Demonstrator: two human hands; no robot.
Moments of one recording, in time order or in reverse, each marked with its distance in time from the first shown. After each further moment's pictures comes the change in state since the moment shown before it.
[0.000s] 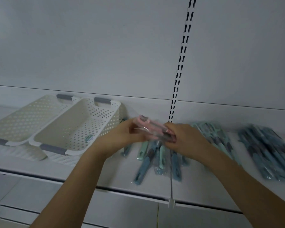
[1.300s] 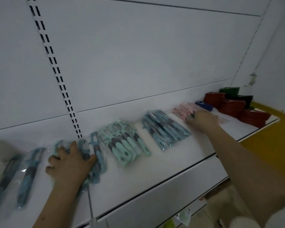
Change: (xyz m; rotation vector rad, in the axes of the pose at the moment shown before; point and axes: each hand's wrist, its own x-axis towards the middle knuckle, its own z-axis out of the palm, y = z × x) left_hand 0.087 -0.037 0.125 0.946 0.364 -0.343; right_hand -0.213 0.245 -0.107 -0.219 0.068 1.287
